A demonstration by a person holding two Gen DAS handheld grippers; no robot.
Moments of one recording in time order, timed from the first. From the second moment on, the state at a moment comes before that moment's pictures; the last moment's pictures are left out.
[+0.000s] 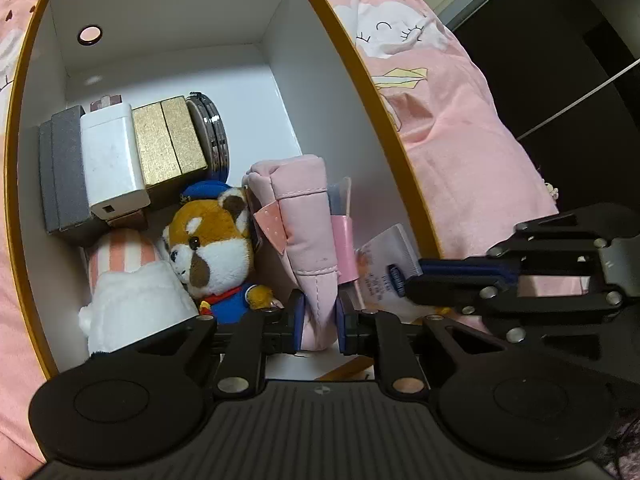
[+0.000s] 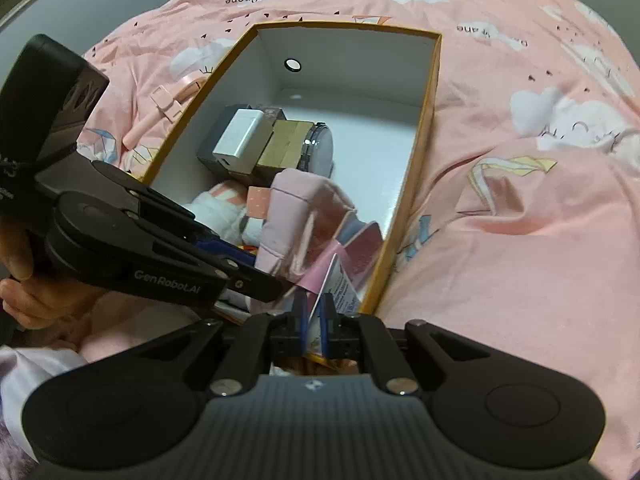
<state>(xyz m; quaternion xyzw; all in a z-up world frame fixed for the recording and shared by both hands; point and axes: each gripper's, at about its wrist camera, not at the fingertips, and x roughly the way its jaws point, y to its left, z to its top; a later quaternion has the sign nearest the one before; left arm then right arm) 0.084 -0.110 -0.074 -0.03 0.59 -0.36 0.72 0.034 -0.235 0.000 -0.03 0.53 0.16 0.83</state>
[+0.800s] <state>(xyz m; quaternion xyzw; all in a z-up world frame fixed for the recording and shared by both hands) 0.043 -0.049 -0.019 -0.05 0.55 -0.34 0.77 0.029 -0.228 0.026 -0.06 0.48 0.14 0.87</state>
